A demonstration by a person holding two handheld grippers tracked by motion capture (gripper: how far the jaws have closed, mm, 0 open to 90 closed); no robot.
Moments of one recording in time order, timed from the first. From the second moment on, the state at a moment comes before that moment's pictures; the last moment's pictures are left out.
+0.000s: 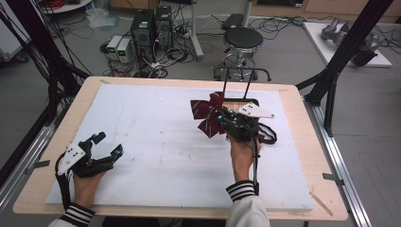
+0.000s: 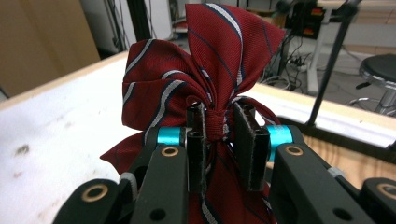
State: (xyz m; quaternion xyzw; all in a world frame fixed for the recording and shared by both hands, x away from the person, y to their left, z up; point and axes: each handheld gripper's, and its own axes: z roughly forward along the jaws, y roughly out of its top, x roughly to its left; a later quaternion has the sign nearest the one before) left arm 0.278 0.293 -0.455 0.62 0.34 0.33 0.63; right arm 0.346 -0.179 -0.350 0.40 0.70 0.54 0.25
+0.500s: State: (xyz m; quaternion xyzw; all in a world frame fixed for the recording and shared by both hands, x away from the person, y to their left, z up) left arm 0.277 0.293 -0.455 0.61 0.34 0.33 0.63; right arm 0.366 -0.182 -0.330 0.41 0.66 0.56 0.28
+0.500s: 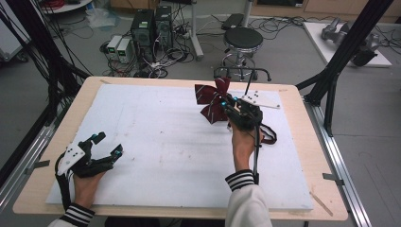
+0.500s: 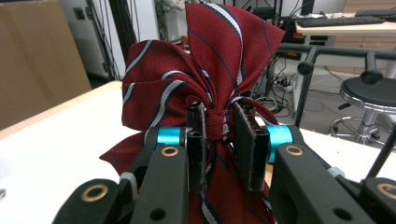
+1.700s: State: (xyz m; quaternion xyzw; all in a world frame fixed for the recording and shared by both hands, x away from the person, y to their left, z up) left arm 0.277 0.294 -0.455 0.61 0.34 0.33 0.63; right arm 0.429 -0.157 -0.300 0.42 0.64 0.58 0.30
